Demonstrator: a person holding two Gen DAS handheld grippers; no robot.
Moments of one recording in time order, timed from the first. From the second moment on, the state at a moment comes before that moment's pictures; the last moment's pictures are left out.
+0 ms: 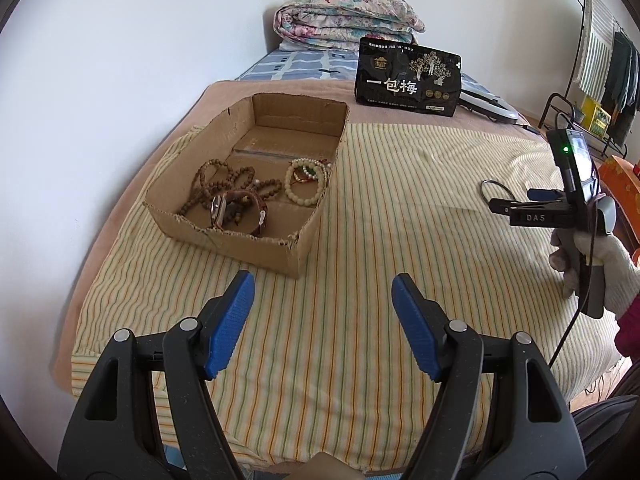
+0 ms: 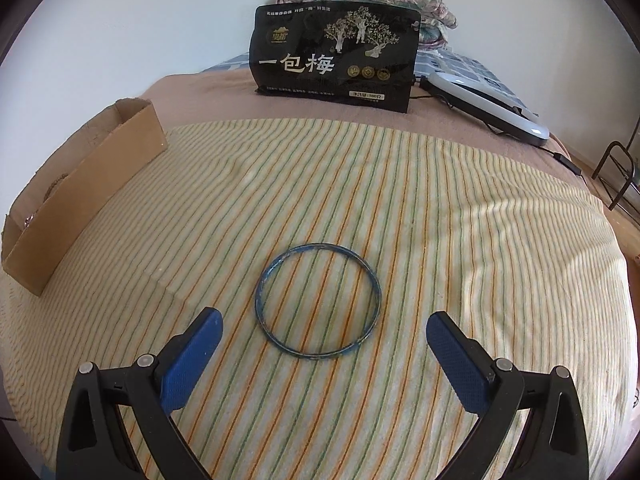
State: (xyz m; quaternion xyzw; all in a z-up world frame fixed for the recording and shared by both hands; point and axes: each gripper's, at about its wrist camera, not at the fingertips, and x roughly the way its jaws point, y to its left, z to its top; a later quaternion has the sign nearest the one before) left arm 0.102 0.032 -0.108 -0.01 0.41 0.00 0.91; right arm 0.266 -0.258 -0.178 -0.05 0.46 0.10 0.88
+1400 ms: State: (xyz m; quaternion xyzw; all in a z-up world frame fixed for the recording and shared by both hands) left arm 0.086 0.080 -0.104 -0.04 0.40 0.04 0.91; right arm 0.267 -0.190 -0.100 -0.06 0.41 0.16 0.90
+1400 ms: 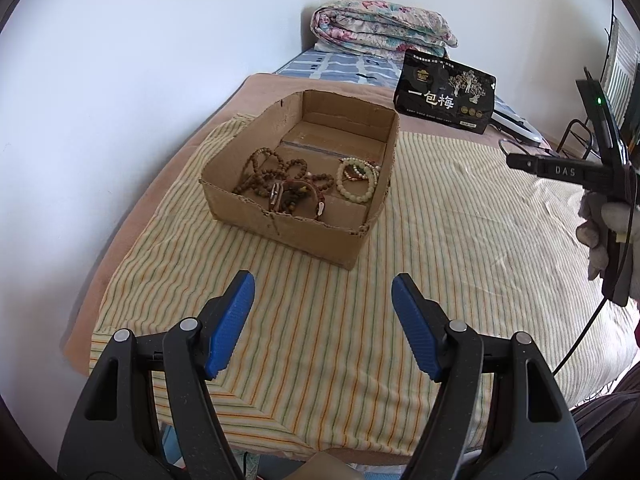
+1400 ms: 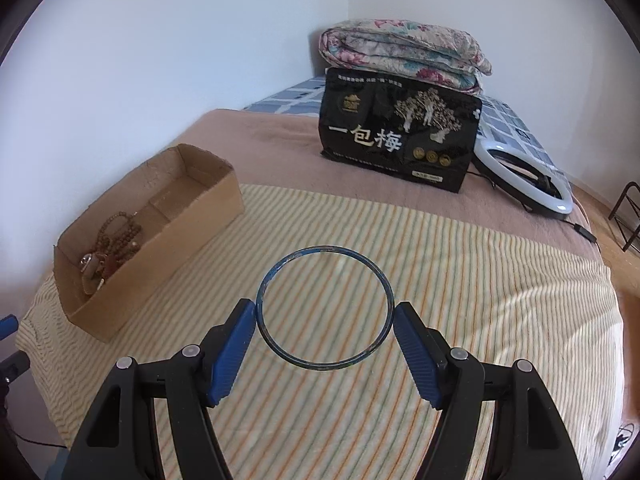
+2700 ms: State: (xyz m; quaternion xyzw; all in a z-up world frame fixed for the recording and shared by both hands) left arm 0.092 0.131 -0.100 -0.07 0.39 0.07 0.91; right arm 0.332 -0.001 -0.075 -0.07 0.39 0.25 0.88
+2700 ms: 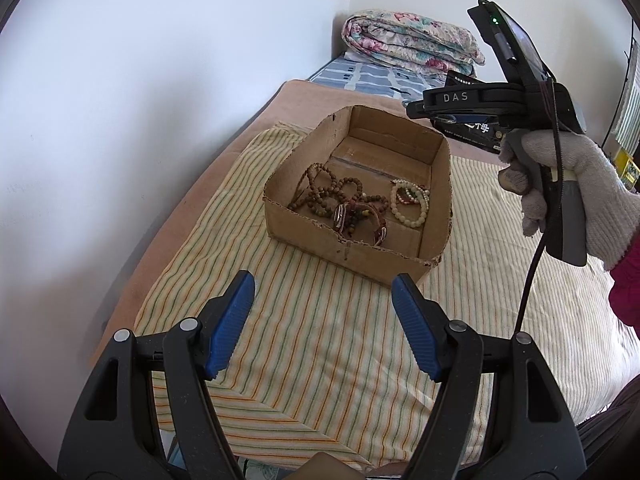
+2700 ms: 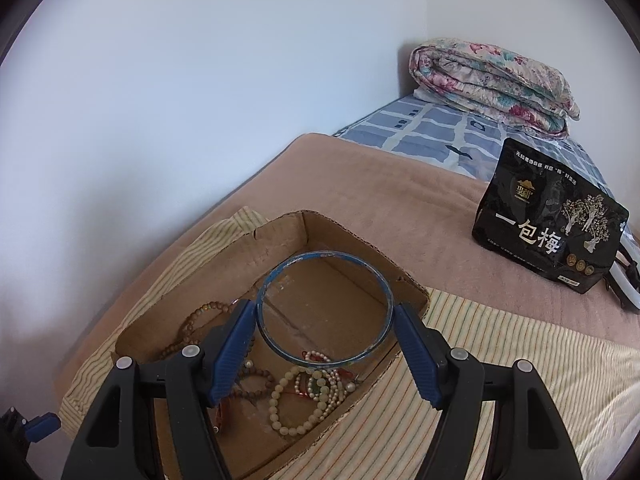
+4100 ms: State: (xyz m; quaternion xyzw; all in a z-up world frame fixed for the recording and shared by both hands) left arm 0.070 0.107 -0.062 -0.05 0.36 0.07 0.93; right arm 0.289 -0.016 -0.033 -0.09 0.35 0.26 0.90
